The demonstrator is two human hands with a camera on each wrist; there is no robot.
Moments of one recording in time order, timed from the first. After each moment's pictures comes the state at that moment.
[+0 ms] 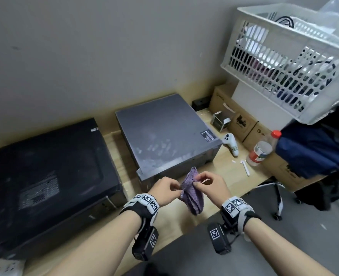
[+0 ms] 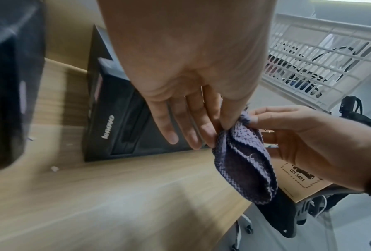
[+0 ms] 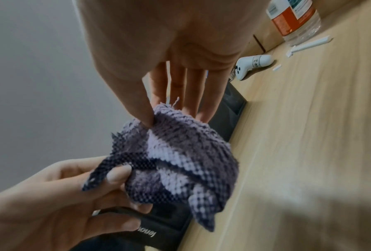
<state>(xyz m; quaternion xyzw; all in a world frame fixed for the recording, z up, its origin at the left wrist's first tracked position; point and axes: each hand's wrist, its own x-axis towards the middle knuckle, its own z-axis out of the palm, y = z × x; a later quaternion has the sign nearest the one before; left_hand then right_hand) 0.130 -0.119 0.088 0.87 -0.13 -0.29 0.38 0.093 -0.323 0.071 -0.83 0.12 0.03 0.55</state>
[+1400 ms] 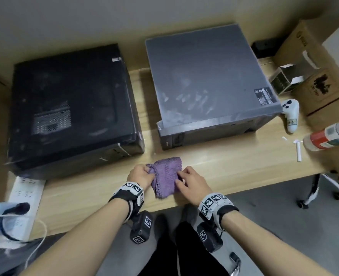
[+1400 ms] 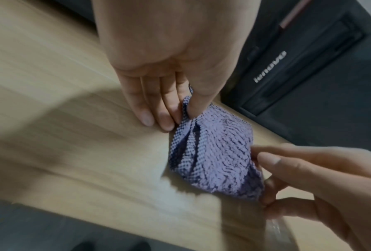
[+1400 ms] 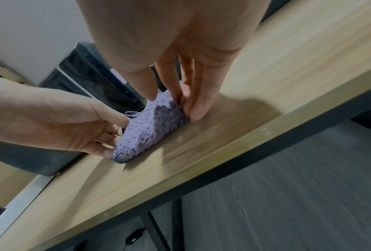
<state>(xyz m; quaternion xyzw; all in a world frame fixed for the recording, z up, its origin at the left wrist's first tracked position) 0.073 -0.025 -0.051 0.86 0.32 -0.24 0.33 0.071 -0.231 -0.048 -0.90 -0.14 0.30 0.27</state>
